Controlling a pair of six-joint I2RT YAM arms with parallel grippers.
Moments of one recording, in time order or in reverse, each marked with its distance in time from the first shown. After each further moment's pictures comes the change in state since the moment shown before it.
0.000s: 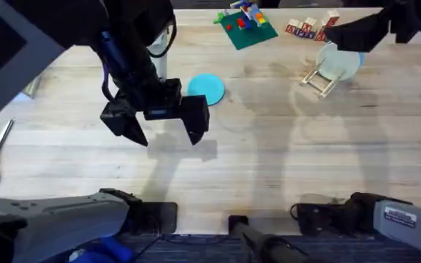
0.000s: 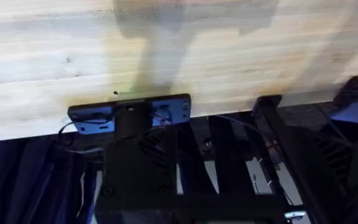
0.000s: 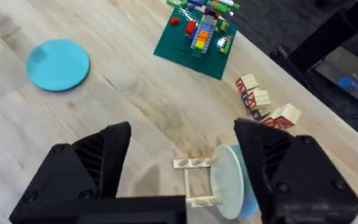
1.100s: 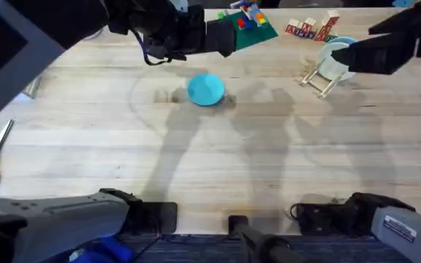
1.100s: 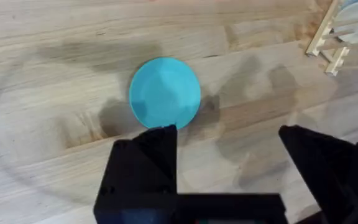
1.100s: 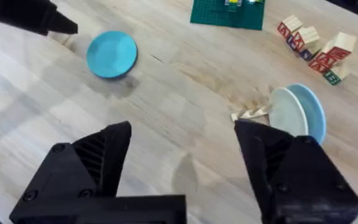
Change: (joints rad) left arm 0.000 0.000 0.000 0.801 0.000 0.003; right arm 0.006 -0.210 0.000 -0.313 0.039 0.219
